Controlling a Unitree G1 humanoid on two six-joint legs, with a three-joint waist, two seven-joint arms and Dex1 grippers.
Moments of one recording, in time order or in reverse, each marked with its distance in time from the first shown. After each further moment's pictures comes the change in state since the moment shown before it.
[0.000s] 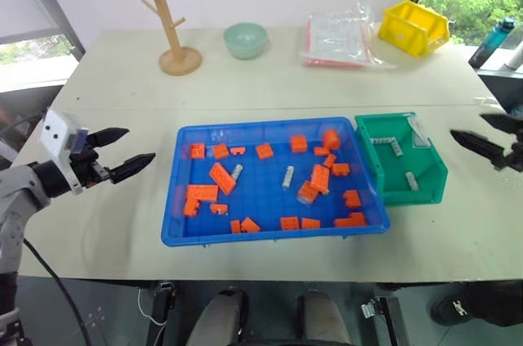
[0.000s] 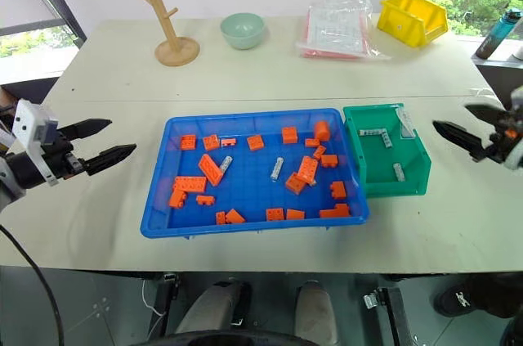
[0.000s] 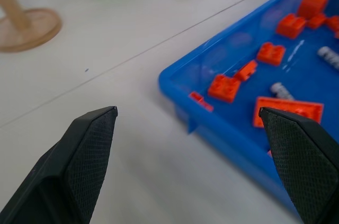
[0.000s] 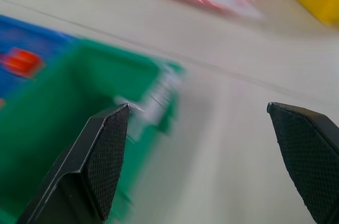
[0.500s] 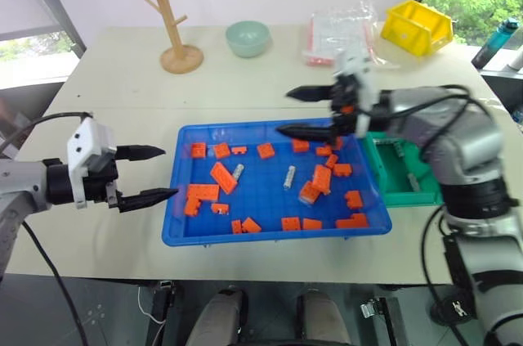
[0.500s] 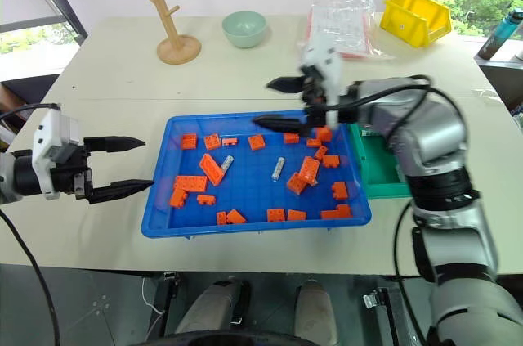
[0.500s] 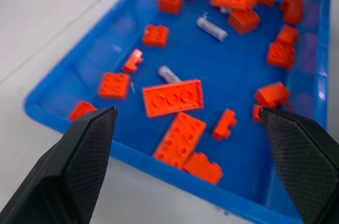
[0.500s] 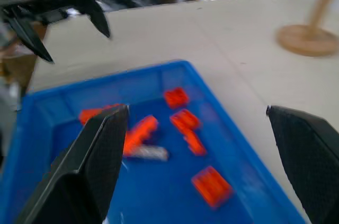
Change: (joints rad) left arm 0.059 0.126 -0.073 -0.161 -0.034 0.008 -0.215; right arm -0.511 0.478 0.673 -0.245 -0.023 0.248 -0.078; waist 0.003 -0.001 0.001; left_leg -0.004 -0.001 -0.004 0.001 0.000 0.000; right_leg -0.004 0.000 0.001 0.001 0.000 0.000
